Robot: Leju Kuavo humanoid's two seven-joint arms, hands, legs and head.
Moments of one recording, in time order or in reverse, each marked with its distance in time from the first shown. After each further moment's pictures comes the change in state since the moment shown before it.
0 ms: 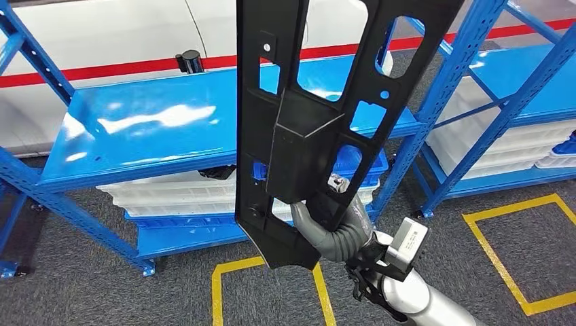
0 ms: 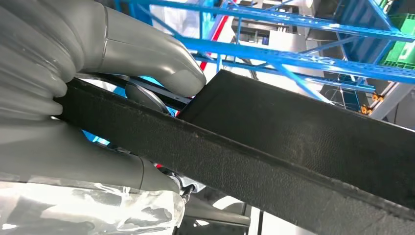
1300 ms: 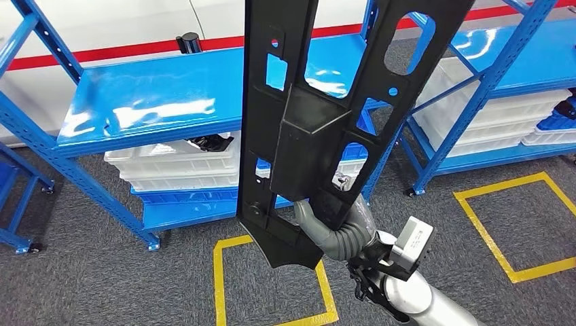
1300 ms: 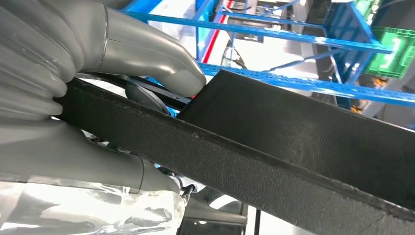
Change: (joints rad) left arm 0.004 -0.007 -0.001 0.000 0.003 0.001 0.004; right arm 0.008 0.000 -0.016 -0.008 -0.003 -0.002 -0.002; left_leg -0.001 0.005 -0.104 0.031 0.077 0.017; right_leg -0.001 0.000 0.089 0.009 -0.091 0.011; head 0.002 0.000
